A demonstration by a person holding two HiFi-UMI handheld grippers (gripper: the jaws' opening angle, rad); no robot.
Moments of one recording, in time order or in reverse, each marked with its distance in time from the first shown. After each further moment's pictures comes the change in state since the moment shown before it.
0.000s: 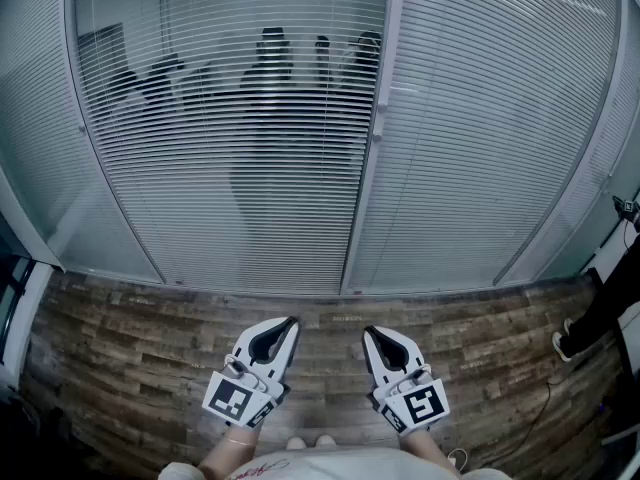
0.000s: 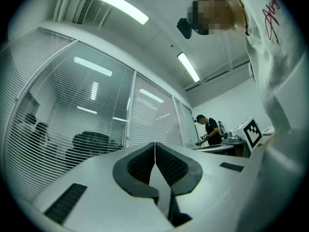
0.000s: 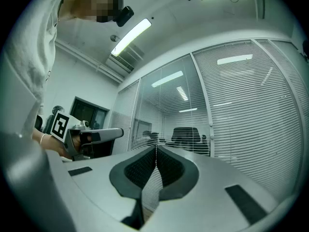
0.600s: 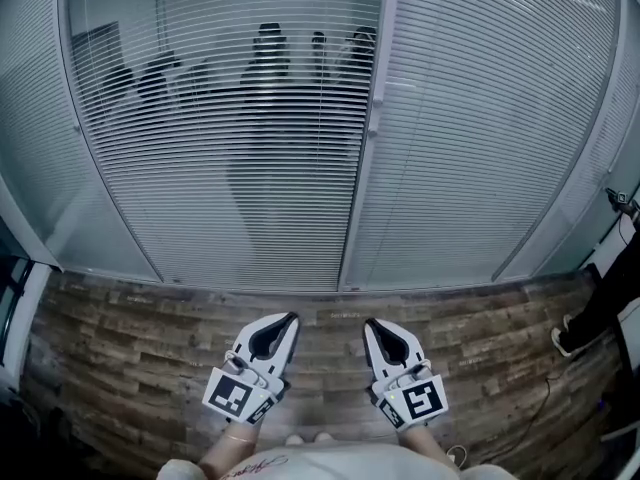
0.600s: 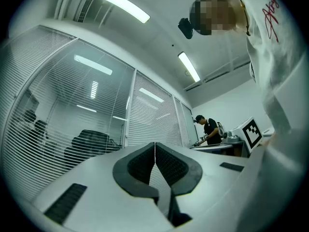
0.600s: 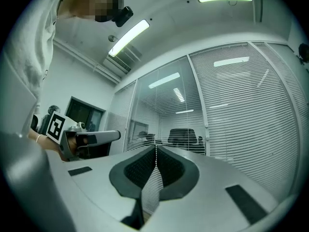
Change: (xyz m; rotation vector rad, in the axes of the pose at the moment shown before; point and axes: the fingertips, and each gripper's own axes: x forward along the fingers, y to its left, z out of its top) left arm 0.012 -0.004 -0.004 -0.015 0.004 -0.007; right arm 0.000 -0.015 0.004 0.002 -0.014 -0.044
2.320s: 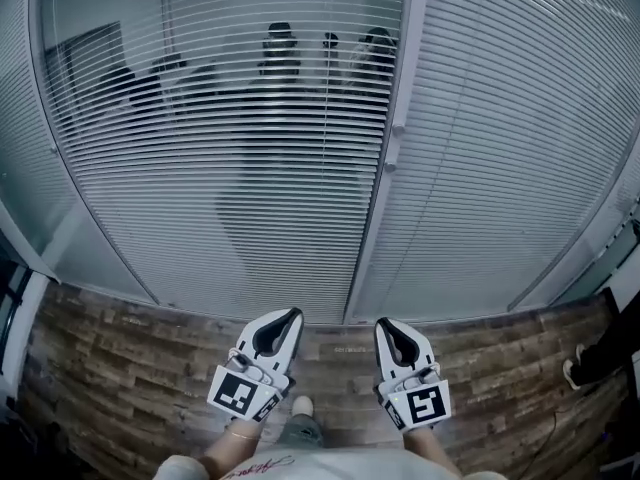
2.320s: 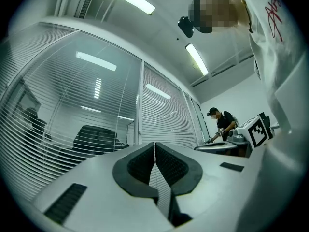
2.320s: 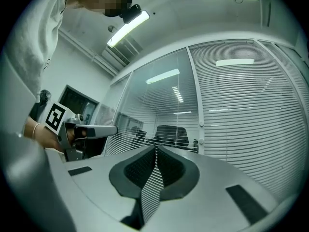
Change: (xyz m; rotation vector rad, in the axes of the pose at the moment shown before) left arm 0.137 0.119 -0.060 0.025 0.001 0.064; right arm 0.141 -0.122 -0.044 -0.089 0.006 -0.032
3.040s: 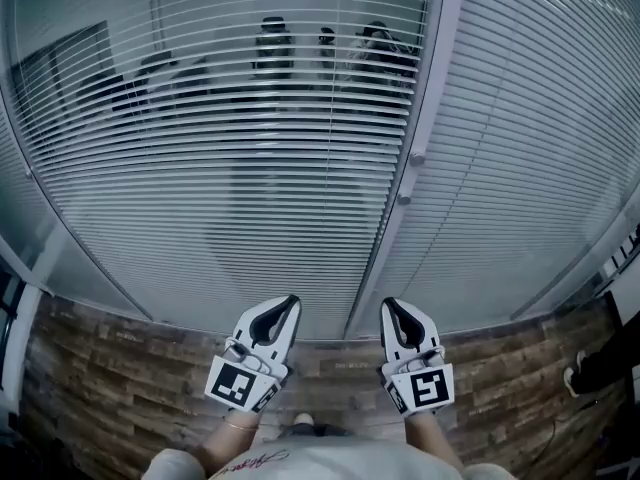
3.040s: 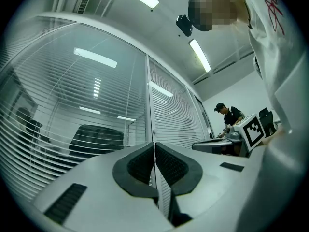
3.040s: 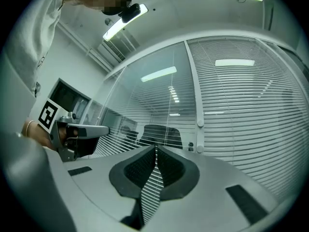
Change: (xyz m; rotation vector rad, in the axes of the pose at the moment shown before) left arm 0.074 0.083 -0.017 0.034 -0.009 -0.007; right arm 0.107 -0.057 -0.006 -0.033 -0.027 -0.059
